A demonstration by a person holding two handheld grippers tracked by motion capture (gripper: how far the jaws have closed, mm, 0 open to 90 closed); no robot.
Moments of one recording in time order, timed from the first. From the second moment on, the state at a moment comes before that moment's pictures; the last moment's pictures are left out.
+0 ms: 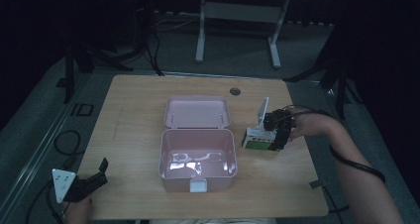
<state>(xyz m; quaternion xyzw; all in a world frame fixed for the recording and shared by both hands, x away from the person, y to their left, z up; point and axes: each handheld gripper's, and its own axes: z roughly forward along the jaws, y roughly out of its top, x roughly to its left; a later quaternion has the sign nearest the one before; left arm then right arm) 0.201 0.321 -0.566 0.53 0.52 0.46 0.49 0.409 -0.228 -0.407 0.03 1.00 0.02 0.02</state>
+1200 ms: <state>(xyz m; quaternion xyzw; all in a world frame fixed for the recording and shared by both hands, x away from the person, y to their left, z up) 0.201 0.321 -0.566 0.53 0.52 0.46 0.49 0.460 -0.223 -0.459 0.06 1.00 -0.03 0.00</state>
